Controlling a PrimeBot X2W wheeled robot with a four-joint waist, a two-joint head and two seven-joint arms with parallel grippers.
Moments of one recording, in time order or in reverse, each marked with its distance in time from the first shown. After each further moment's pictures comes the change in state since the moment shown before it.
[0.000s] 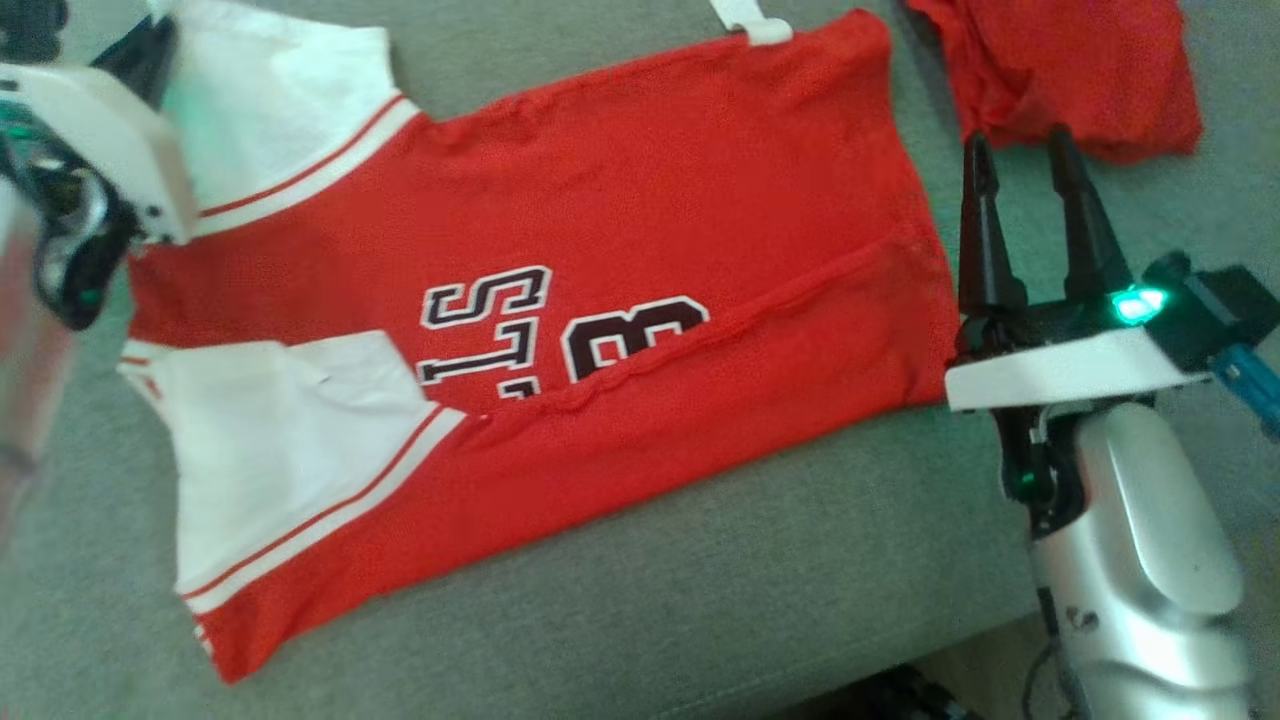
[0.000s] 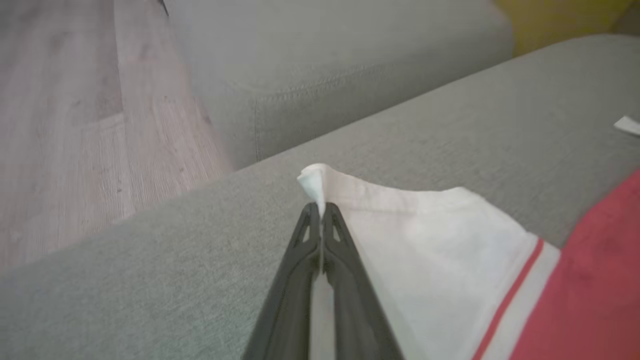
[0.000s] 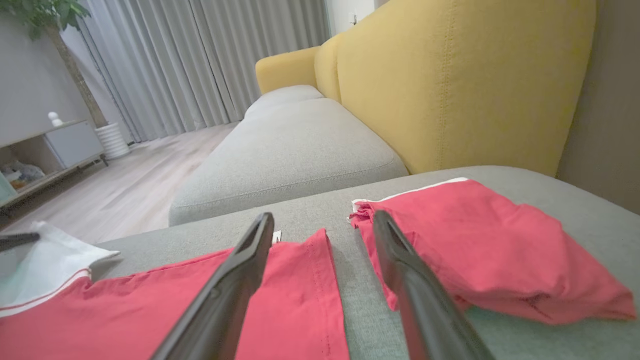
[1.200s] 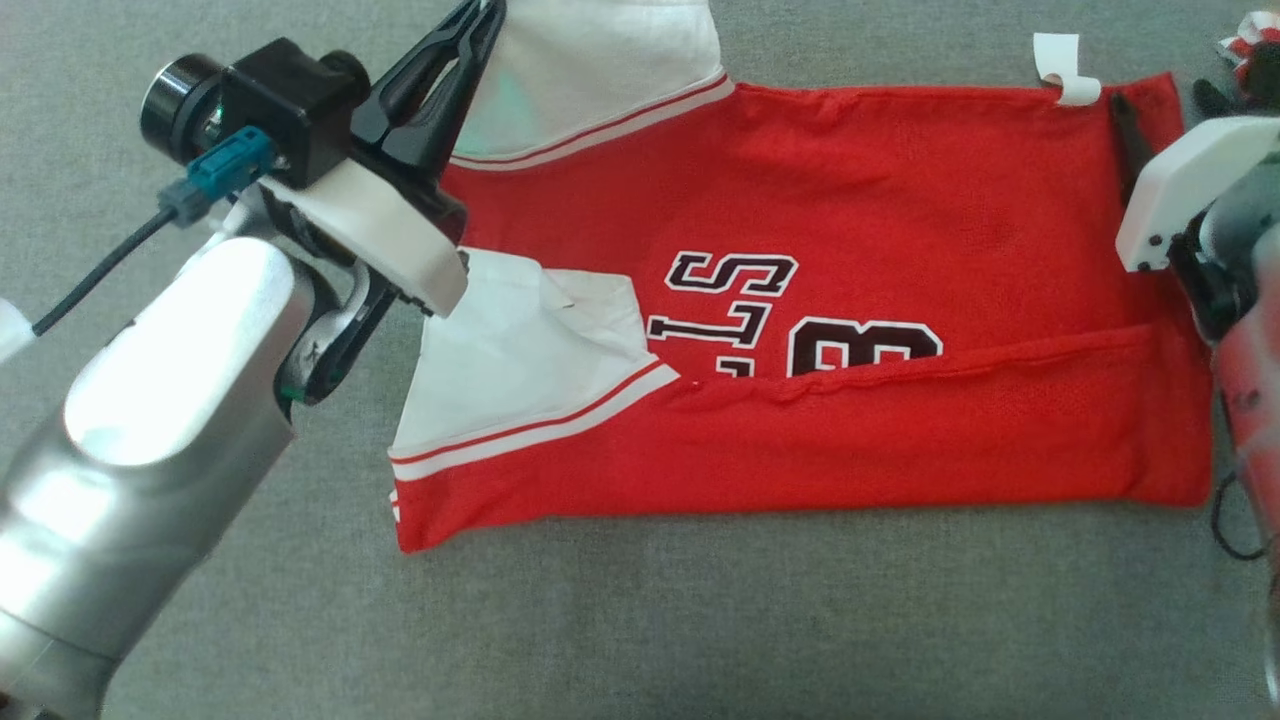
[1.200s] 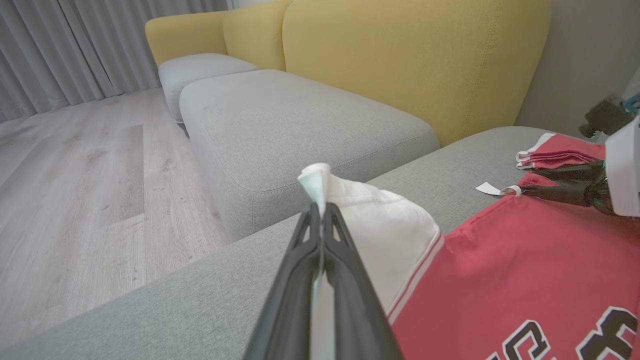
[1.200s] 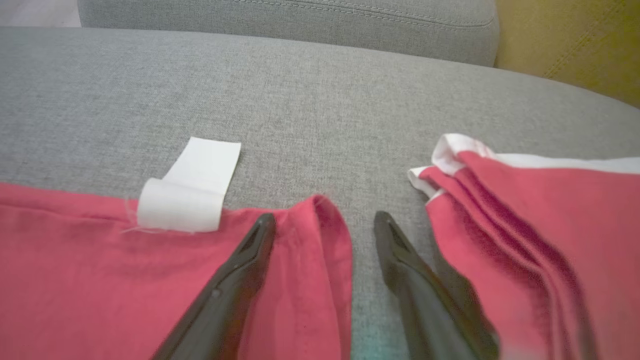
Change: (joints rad) left arm 0.136 -0.076 -0.078 -0.535 0.093 0.132 -0.202; right arm -0.488 -0.250 -0.018 0.712 -0.177 0.000 0.393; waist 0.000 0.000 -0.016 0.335
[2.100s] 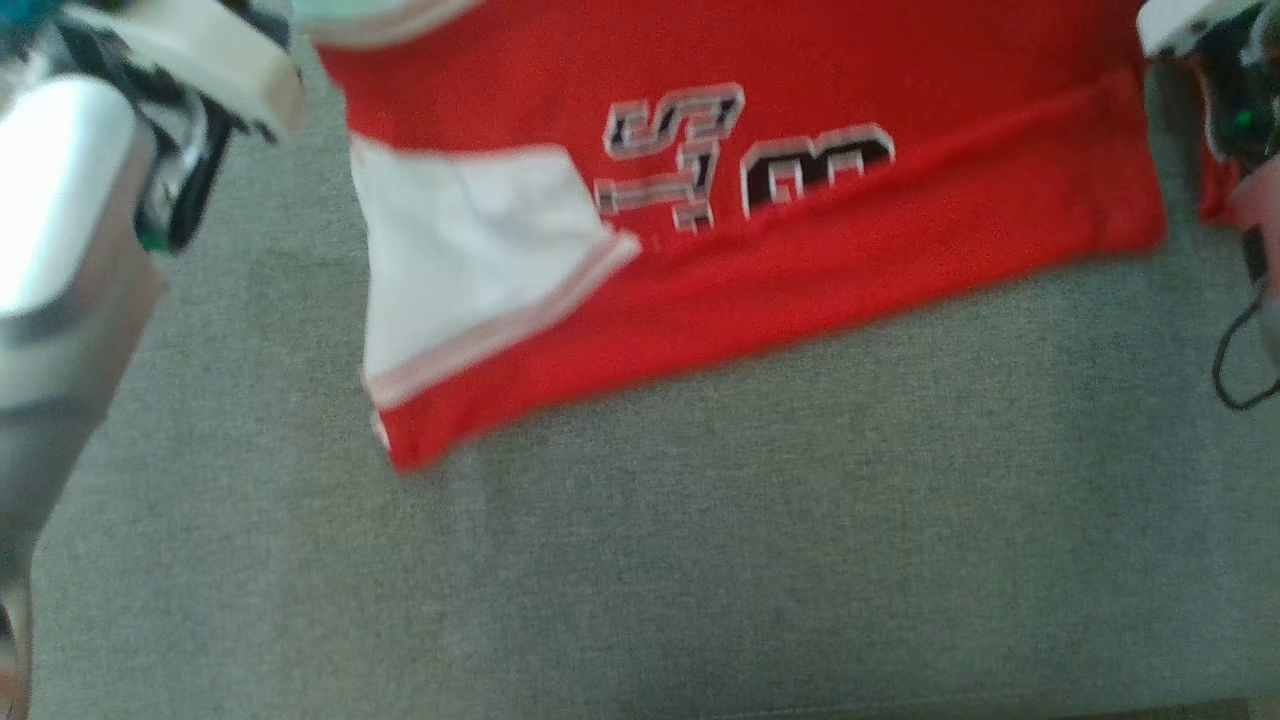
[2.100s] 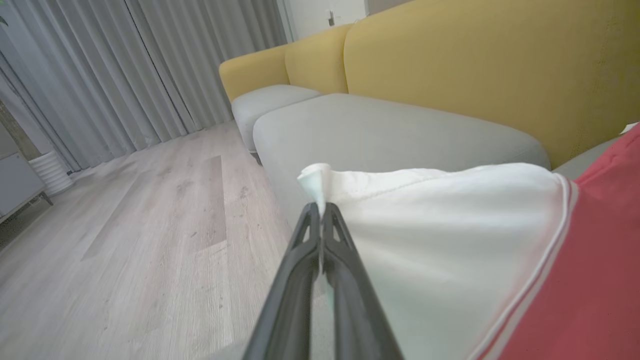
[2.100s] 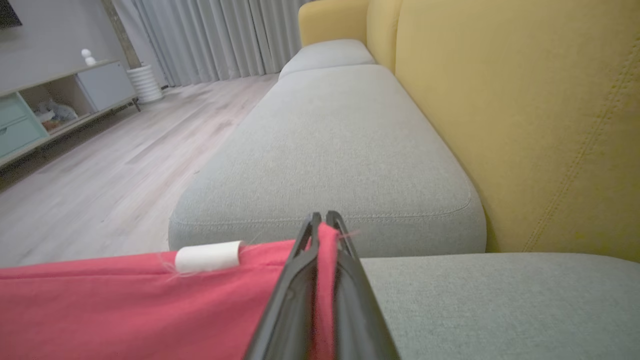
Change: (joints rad) left arm -0.217 0.009 0.054 0.333 0.063 0.024 -0.106; right arm -0.255 -0.017 0.223 -0.035 0.391 0.000 -0.224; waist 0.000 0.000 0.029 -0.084
